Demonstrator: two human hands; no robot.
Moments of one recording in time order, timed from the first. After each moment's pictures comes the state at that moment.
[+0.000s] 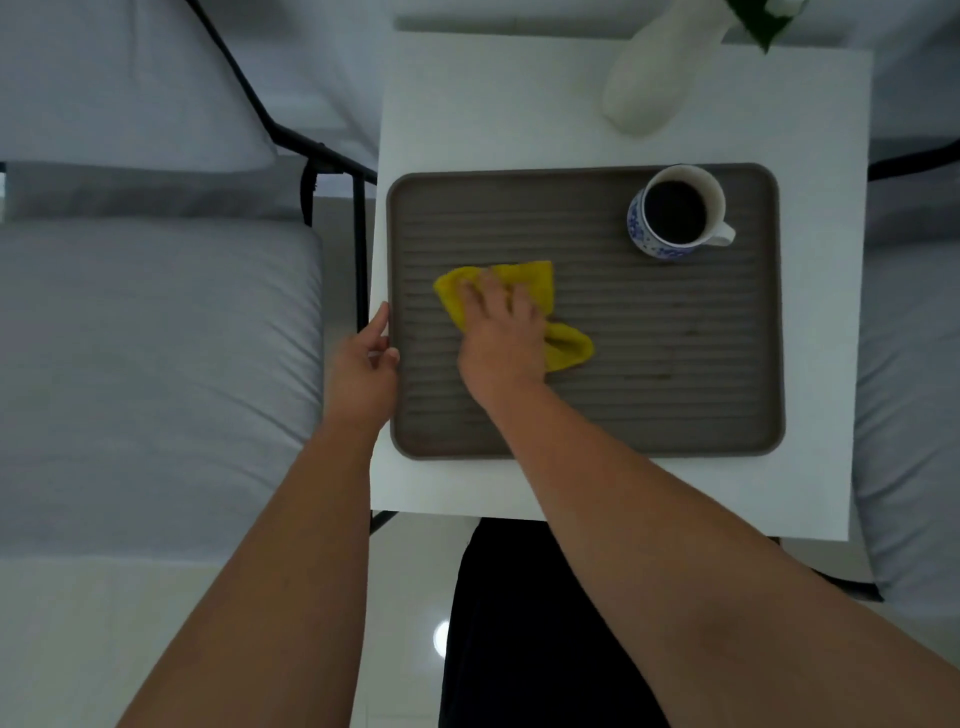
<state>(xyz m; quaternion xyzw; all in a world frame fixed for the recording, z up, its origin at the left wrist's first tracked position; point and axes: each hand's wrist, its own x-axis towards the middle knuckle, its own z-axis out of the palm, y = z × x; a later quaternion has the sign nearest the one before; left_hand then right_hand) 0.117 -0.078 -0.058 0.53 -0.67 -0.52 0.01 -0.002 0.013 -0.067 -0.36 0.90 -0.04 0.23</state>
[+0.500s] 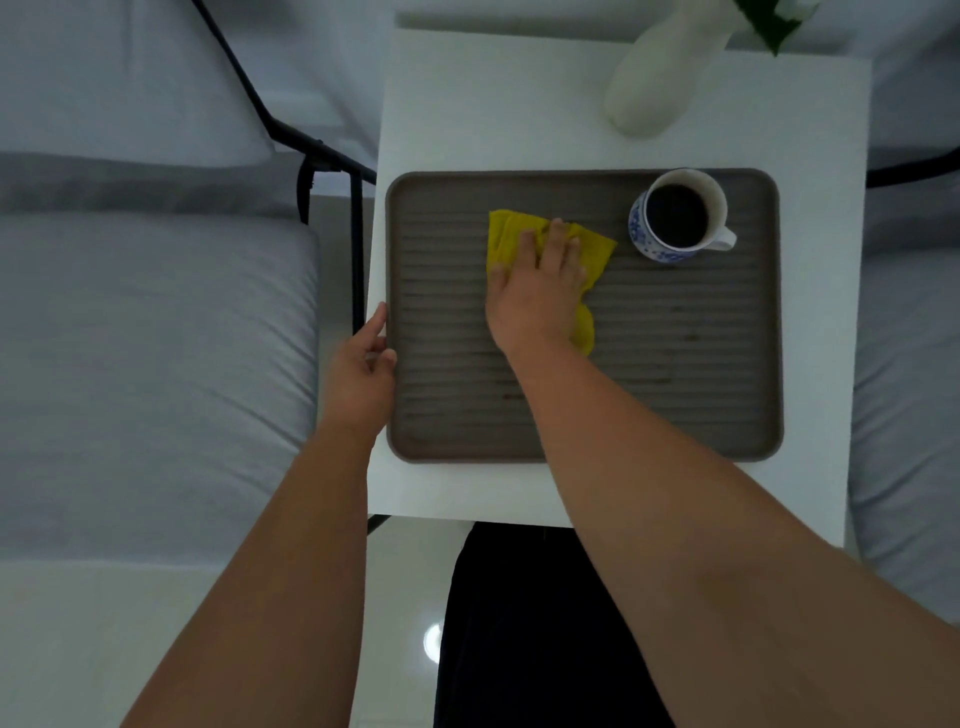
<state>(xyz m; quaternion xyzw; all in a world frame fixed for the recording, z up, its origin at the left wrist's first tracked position) 0.121 -0.075 -0.061 0.53 -0.66 -0.53 0.04 -0.053 0.000 -0.074 -0.22 0.94 -0.09 0.23</state>
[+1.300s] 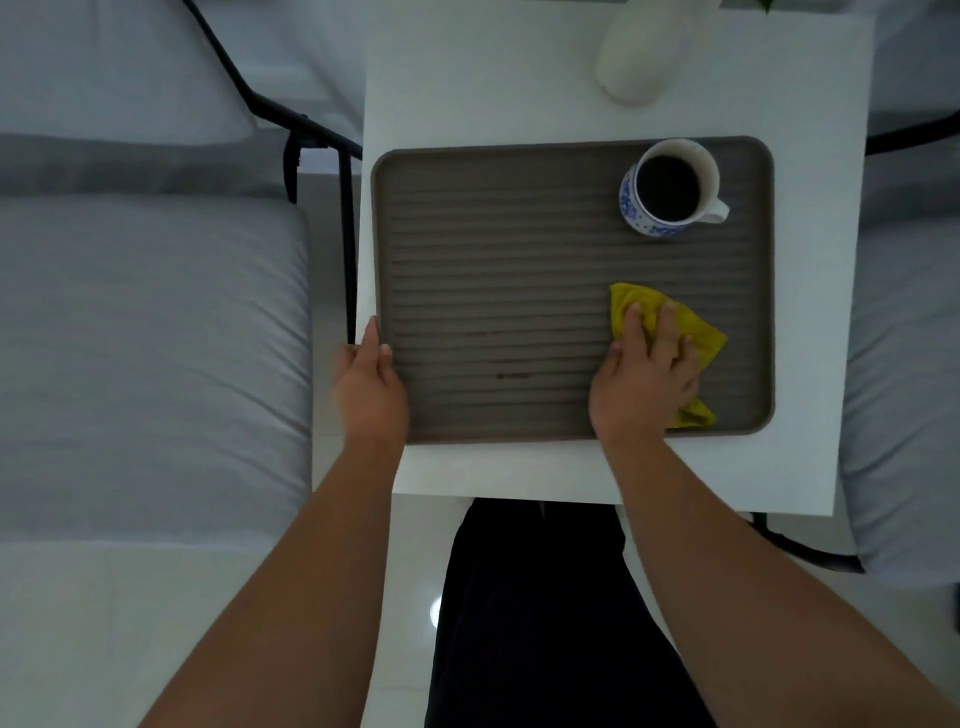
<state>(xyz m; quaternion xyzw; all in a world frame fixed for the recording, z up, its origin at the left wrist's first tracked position) 0.133 -0.039 -0.075 0.57 -0.73 -0.37 0.05 -0.027 0.144 -0.080 -0.08 0.98 -0.07 0.15</state>
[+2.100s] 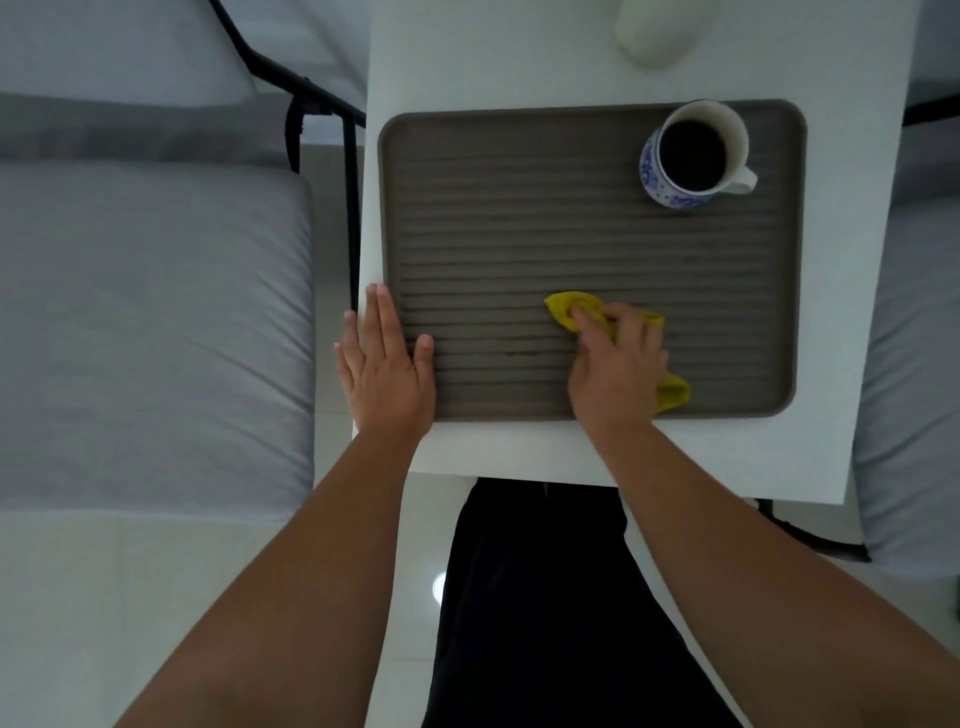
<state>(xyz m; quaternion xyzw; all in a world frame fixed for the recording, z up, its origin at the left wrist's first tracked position) 0.142 -0.019 -0.088 0.48 -0.85 -0.21 -0.09 -0.010 0.140 -0.085 -0.28 0.95 -0.10 0.09</state>
